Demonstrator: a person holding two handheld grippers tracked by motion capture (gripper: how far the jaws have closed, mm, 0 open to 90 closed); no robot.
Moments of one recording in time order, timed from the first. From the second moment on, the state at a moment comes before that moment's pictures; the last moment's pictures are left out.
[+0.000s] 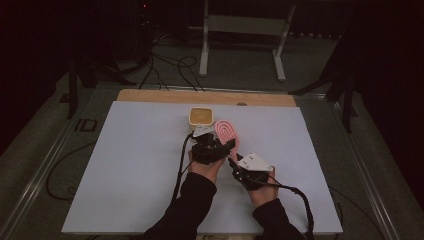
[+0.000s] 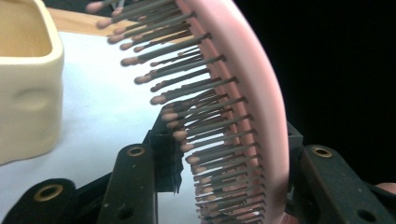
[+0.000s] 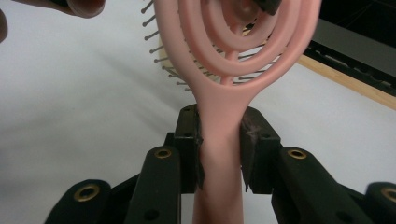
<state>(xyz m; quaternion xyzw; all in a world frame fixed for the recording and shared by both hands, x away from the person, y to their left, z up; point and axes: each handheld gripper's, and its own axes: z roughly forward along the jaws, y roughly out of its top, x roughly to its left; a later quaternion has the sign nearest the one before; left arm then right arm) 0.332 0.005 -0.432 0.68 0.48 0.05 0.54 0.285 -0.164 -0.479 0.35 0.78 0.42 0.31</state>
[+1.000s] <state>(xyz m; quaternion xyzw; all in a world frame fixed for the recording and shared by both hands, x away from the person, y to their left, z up) 0.328 0.006 -0.431 0.68 0.46 0.04 0.57 0.288 -0.166 -0.479 0.35 0.78 0.43 0.28</state>
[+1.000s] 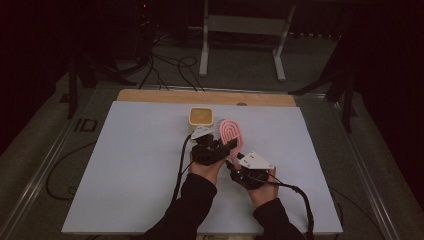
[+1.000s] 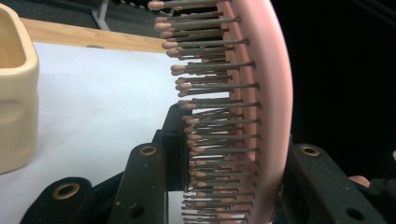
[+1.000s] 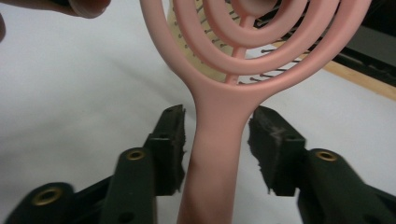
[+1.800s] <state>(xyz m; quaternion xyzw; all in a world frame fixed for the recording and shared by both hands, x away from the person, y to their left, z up) 0.329 0.011 -0.429 0.68 0.46 0.05 0.57 0.289 -0.165 -0.479 0.36 0.78 0.44 0.25</state>
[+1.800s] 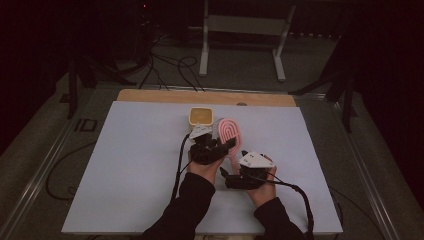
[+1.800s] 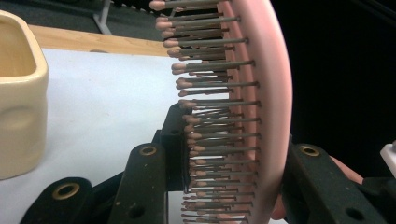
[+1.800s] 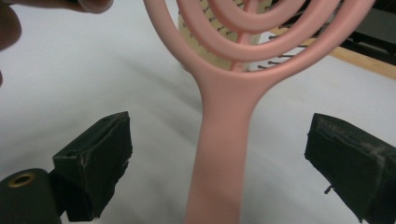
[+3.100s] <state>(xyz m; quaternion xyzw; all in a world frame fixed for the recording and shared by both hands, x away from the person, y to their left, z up) 0.331 0.048 -0.409 0.70 0.42 0.08 0.57 0.267 -0.248 -0.493 0.40 0.74 0.47 0.28</state>
